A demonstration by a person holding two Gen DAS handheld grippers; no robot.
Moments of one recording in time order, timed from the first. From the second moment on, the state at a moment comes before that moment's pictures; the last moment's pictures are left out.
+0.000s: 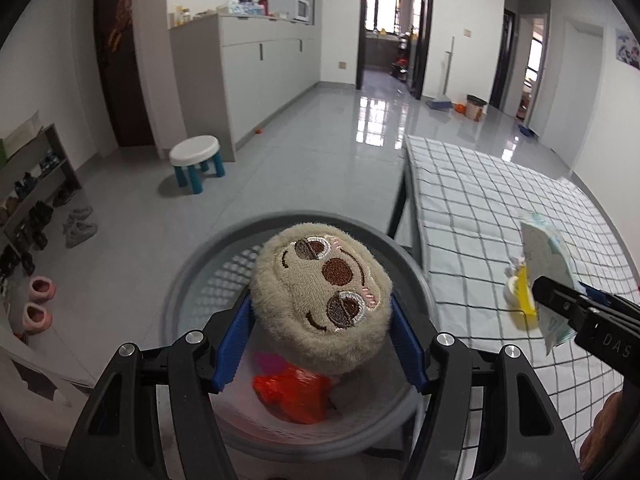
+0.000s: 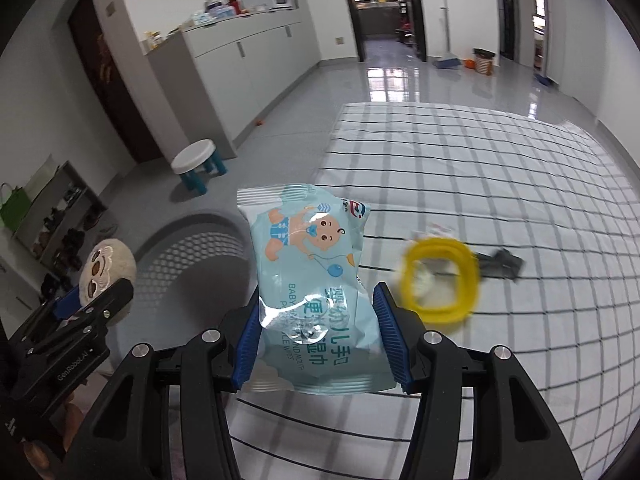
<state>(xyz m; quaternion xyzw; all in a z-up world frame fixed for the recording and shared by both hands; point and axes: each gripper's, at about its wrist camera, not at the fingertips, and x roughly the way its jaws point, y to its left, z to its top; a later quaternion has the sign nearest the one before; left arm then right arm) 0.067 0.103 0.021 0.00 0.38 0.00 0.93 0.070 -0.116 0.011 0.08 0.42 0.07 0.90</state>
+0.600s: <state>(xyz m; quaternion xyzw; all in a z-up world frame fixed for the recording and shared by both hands) 0.091 0.165 0.005 -0.02 0.40 0.03 0.92 0.116 -0.024 -0.013 0.06 0.46 0.15 0.88</state>
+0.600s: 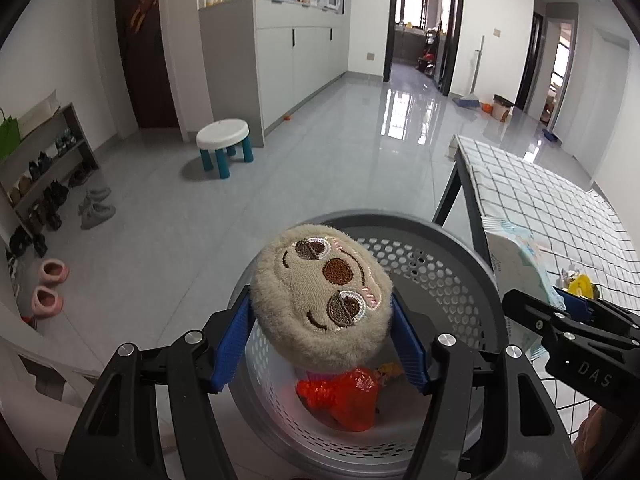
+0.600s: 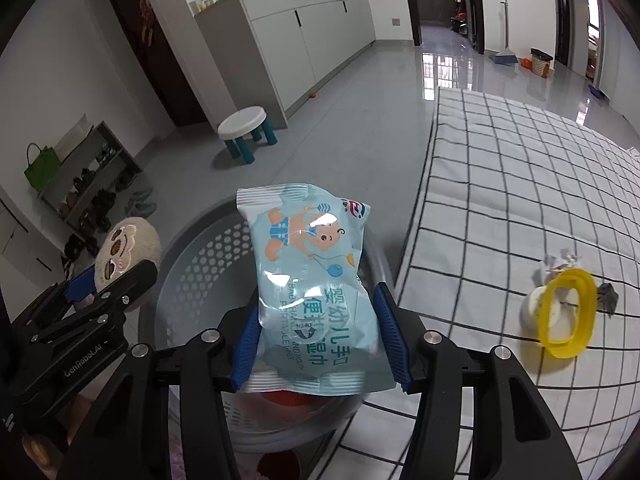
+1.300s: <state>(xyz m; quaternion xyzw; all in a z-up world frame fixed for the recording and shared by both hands) 0.095 0.171 -0.003 -0.03 0.41 0.03 0.91 0.120 -0.016 -0.020 0.05 0.45 0.14 0.88</state>
